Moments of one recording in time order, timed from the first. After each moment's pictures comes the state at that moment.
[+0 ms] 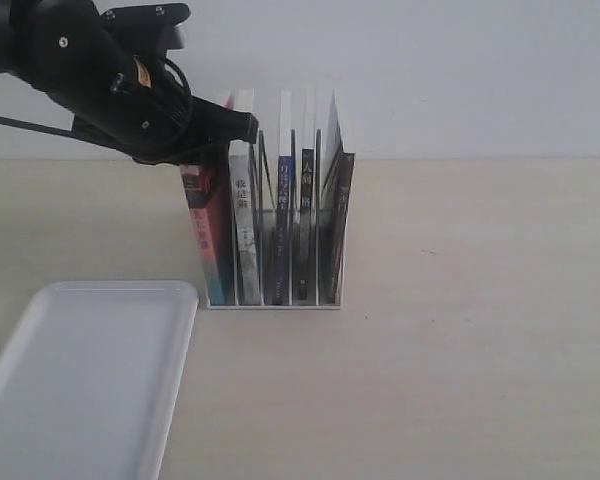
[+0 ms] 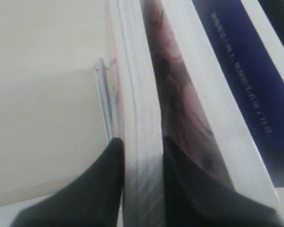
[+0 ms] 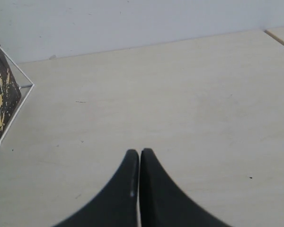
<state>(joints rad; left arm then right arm) -0.50 1.75 -1.33 0.15 0.52 -0.40 0.03 0.01 0.00 -0.03 0.35 0.18</state>
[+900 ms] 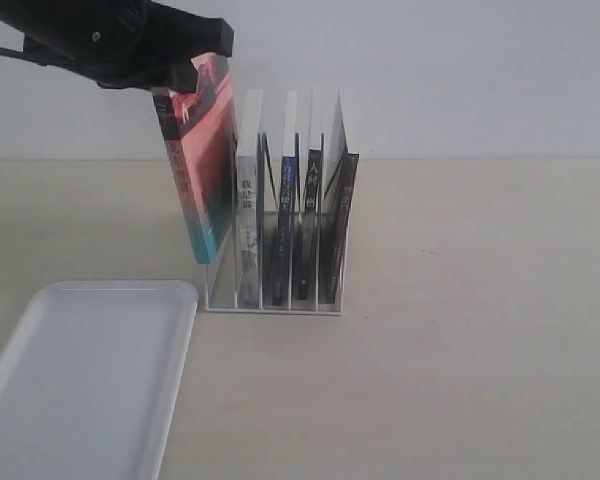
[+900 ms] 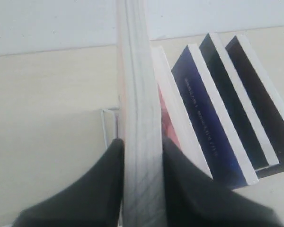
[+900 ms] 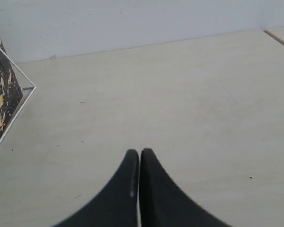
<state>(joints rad) -0.50 1.61 -1.41 0.15 0.61 -0.39 0.03 0.01 0.00 -0.03 0.35 0.18</state>
